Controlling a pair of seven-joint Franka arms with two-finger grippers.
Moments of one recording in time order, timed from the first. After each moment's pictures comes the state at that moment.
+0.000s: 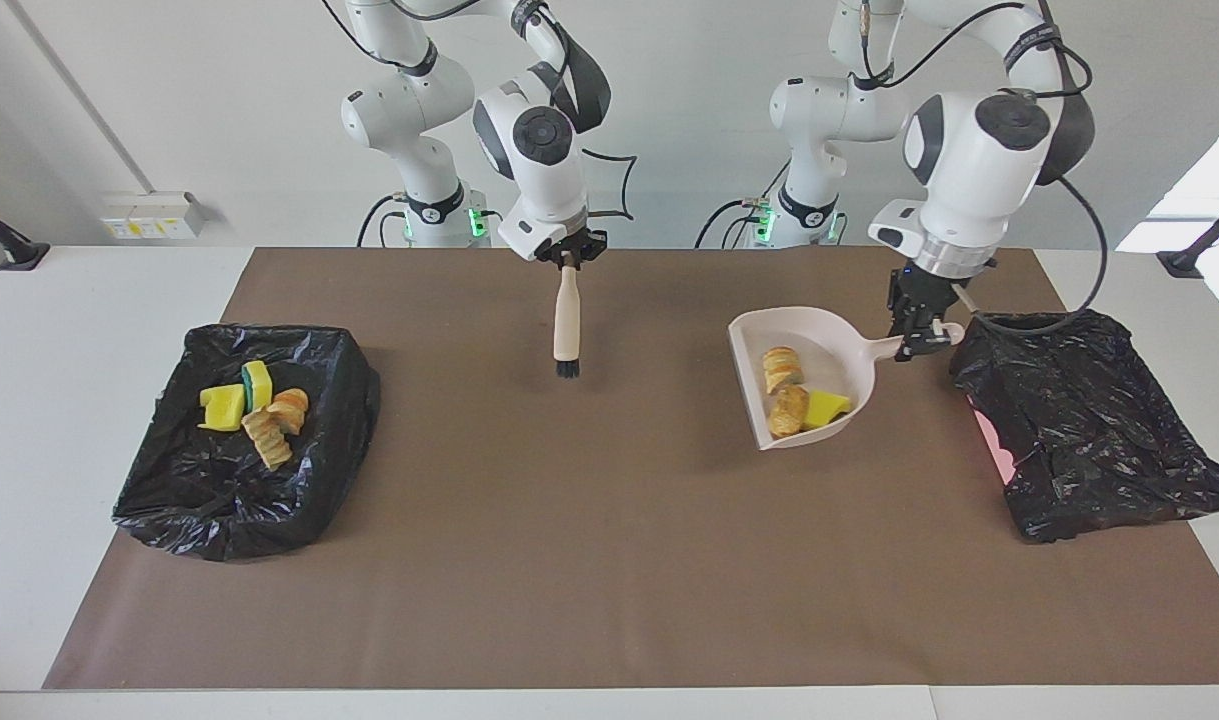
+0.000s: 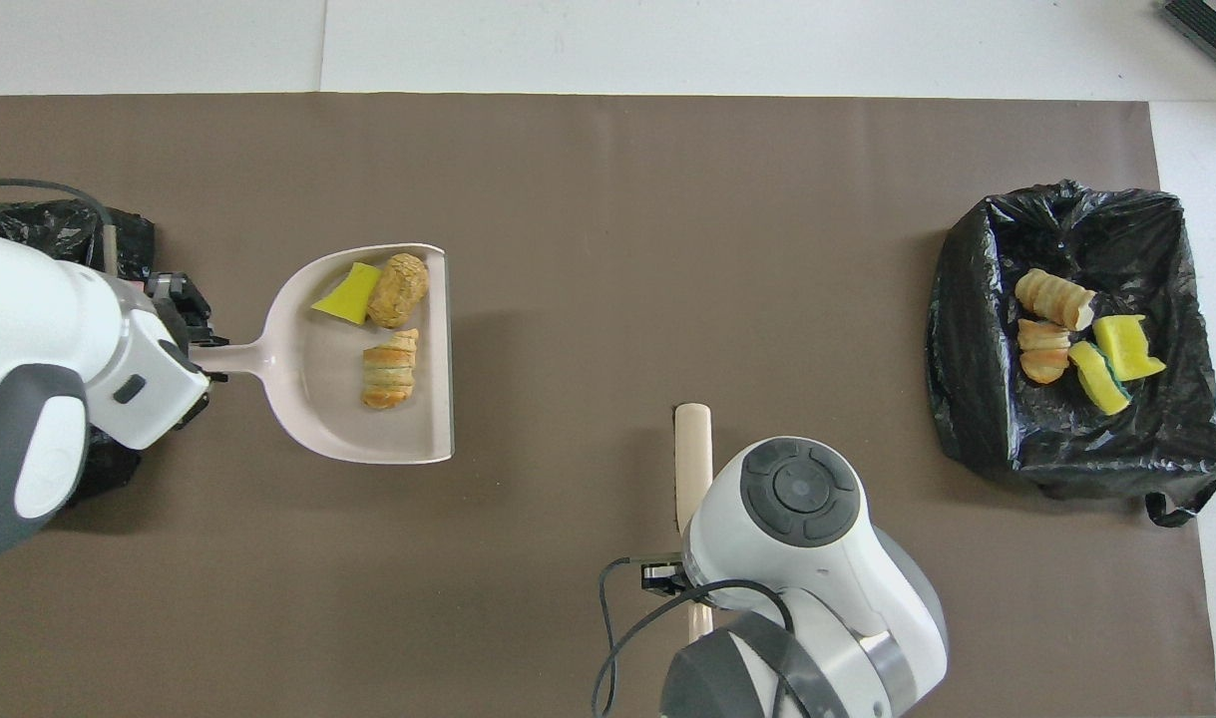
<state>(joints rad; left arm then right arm) -0.13 -0.08 0.03 -2.01 0.07 2.00 1.47 0.64 -0.09 -0.02 -2.21 0.24 1.88 0.54</state>
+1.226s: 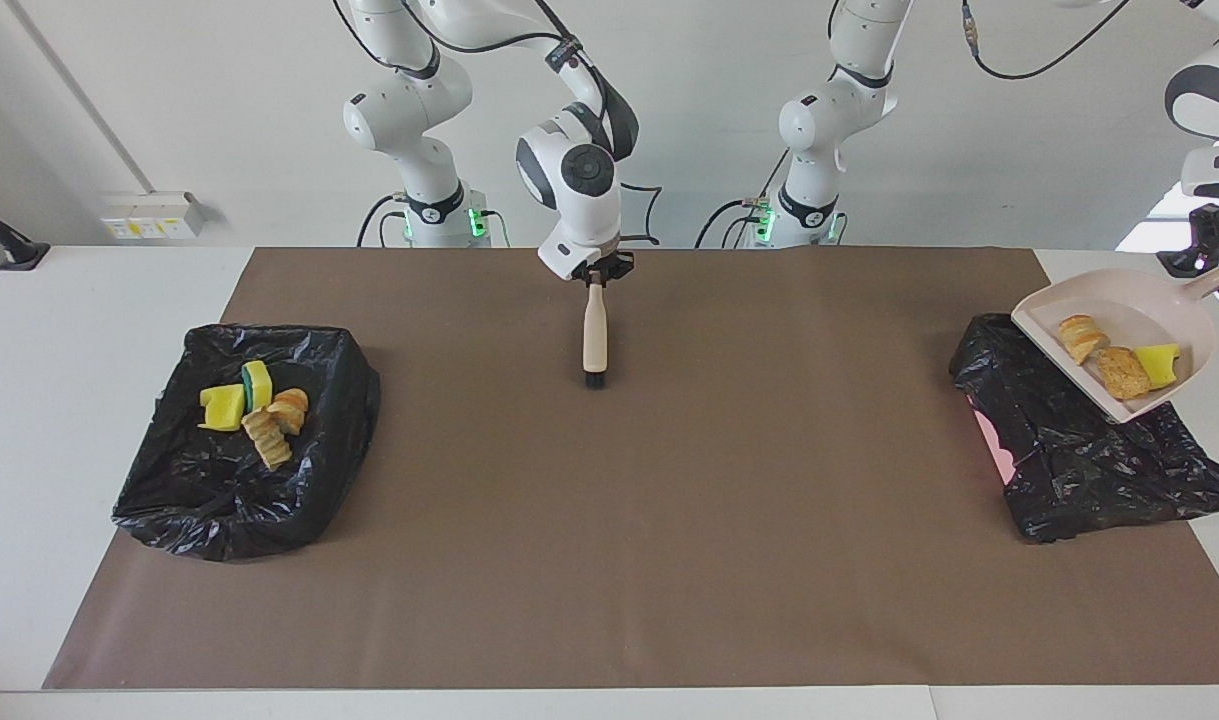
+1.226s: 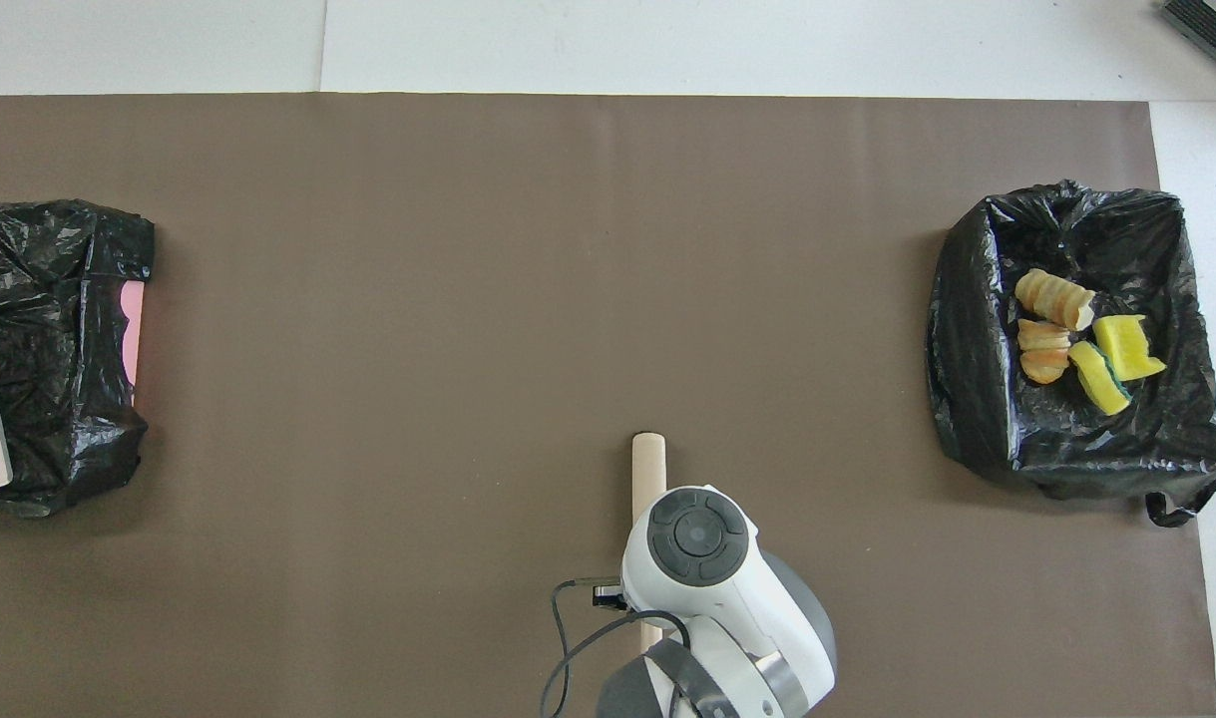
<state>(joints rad) 0.49 0.05 0.03 -1.79 0.39 2.04 1.78 0.75 0.03 -0.02 -2.28 0.26 2.09 0.61</state>
